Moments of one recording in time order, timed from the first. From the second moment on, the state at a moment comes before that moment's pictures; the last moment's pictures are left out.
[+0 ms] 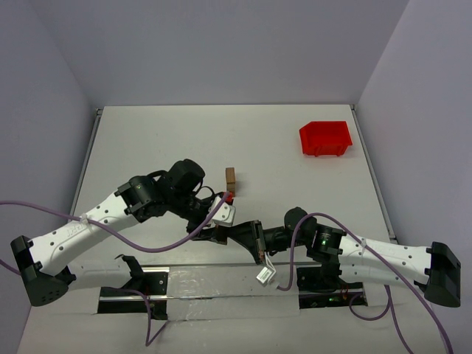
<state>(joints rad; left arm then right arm) -0.99 1.16 1.20 -0.92 0.59 0.65 1.15 0.78 0.40 0.21 -0.52 -1.66</state>
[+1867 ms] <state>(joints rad) -0.54 1.56 1.52 -1.00 0.58 0.79 0.61 1.04 0.77 -0.09 -0.14 -0.56</state>
